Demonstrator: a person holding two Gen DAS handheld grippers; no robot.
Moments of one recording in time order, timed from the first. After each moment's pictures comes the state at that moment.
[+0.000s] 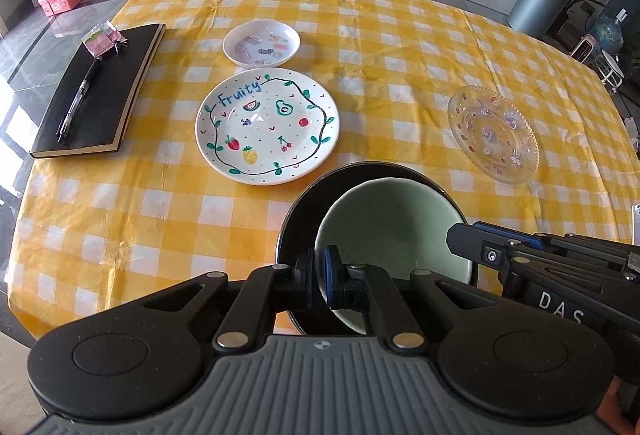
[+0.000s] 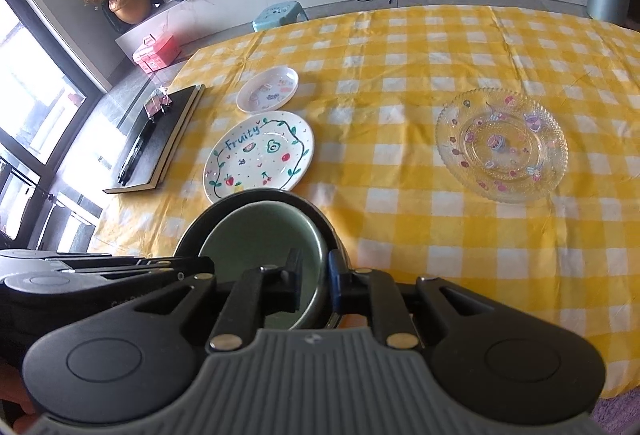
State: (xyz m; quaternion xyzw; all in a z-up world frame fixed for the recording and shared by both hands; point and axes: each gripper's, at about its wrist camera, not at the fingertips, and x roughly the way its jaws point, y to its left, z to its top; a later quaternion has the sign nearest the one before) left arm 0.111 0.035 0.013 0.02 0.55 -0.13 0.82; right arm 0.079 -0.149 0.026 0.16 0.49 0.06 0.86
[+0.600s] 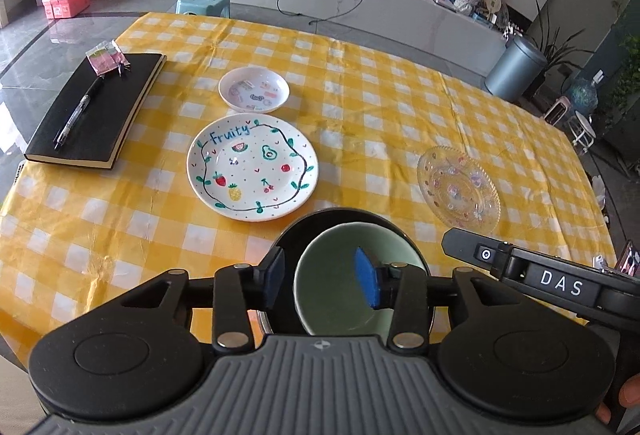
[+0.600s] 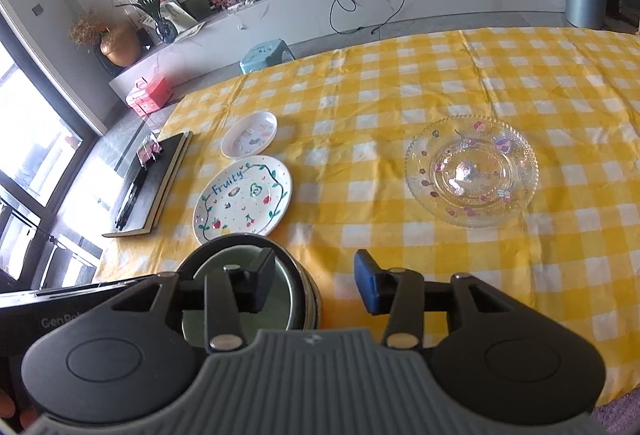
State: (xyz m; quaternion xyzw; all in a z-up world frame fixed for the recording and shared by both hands) left arm 0.096 0.054 0.035 -0.06 0.48 -0.15 0.86; right arm 0.071 -0.179 0.038 0.19 0.43 0.04 0.88
